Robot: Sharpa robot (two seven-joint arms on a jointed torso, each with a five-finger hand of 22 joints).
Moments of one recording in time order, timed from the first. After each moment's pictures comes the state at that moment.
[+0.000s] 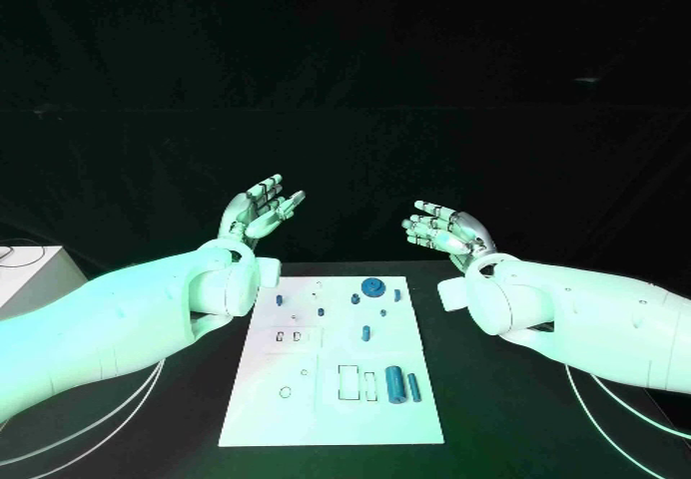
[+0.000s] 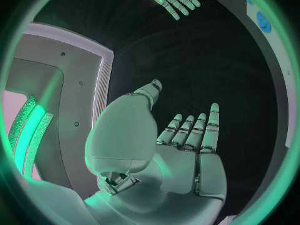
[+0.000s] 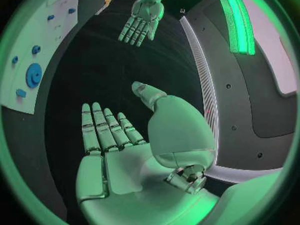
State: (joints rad) left arm 1.22 -0.66 -0.04 1.26 -0.08 -0.53 0.50; left_hand 1.35 -0.11 0.33 0.18 0.05 0.33 0.15 0.05 0.05 0.32 0.22 0.03 0.04 0.38 0.27 0.03 0.04 0.08 0.57 0.29 0.05 0.06; right arm 1.23 -0.75 -0.14 1.40 -0.08 -0.52 0.40; right_hand 1.16 -0.06 0.46 -0.07 0.26 0.40 0.15 0.04 0.08 0.48 0.26 0.04 0.04 0.61 0.23 0.05 0.06 0.10 0.52 0.28 0.05 0.05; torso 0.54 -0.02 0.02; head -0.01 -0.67
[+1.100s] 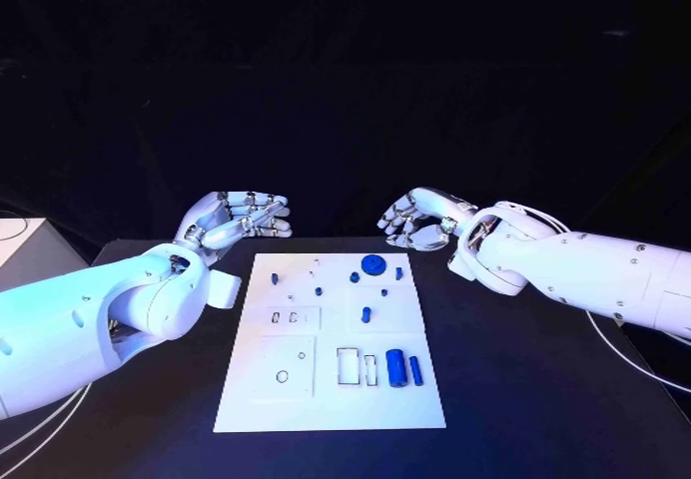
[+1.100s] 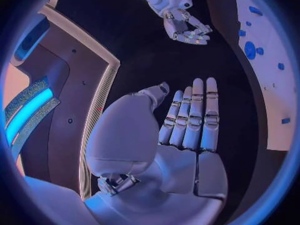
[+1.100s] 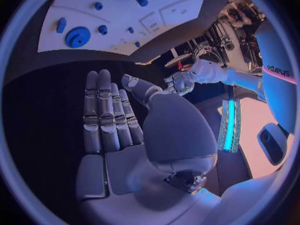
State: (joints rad) left arm 1.23 -0.90 -0.04 1.55 -0.19 -0.30 0.46; left_hand 1.37 -0.11 0.49 0.14 0.05 0.91 0.23 0.21 0.13 1.07 0.16 0.11 0.07 1.14 0.10 0.30 0.26 0.18 1.06 0.20 0.26 0.12; right arm 1.34 -0.76 -0.15 1.35 -1.21 -0.37 0.16; right_hand 1.30 -0.13 0.49 -0.15 0.21 0.99 0.20 0.16 0.15 1.16 0.12 0.07 0.06 1.35 0.05 0.31 0.22 0.17 1.13 0.14 0.36 0.18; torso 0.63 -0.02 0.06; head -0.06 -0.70
